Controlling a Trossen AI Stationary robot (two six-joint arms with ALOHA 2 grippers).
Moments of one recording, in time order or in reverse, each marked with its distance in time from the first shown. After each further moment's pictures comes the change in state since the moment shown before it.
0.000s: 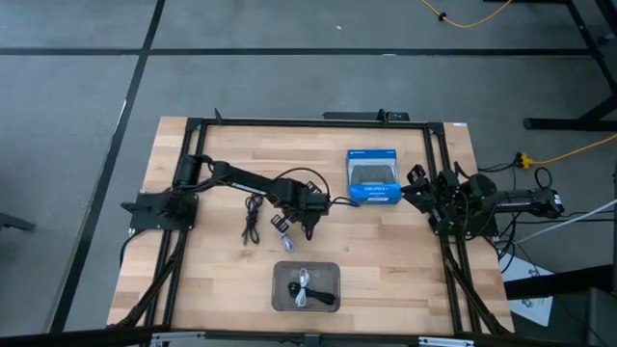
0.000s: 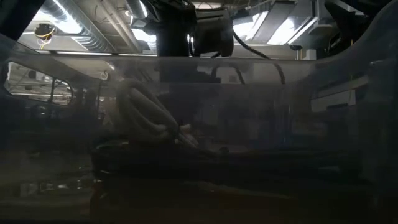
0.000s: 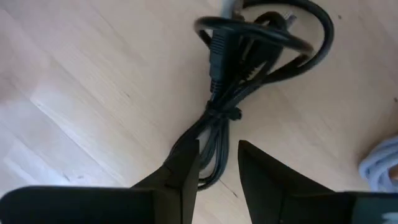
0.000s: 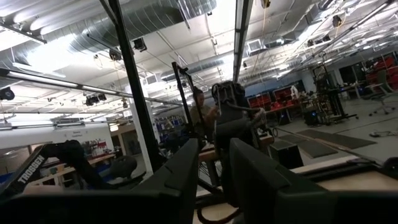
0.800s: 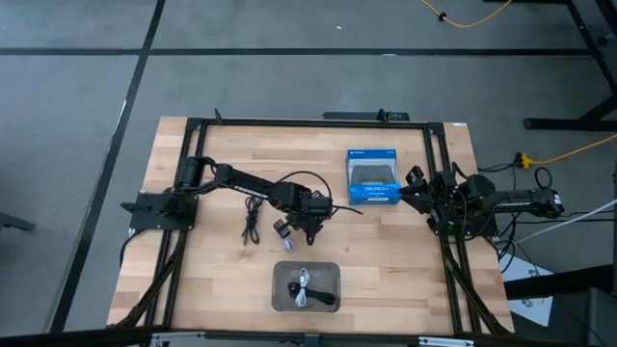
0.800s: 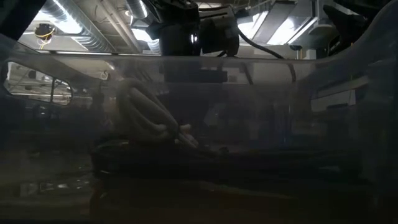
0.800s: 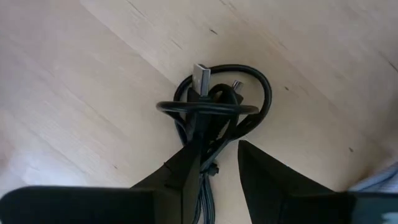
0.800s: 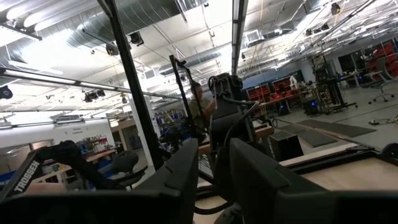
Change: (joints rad) left arm -0.008 0.052 0.011 0.056 0.159 0.105; right arm 0.000 0.000 0.000 -0.031 0.000 0.027
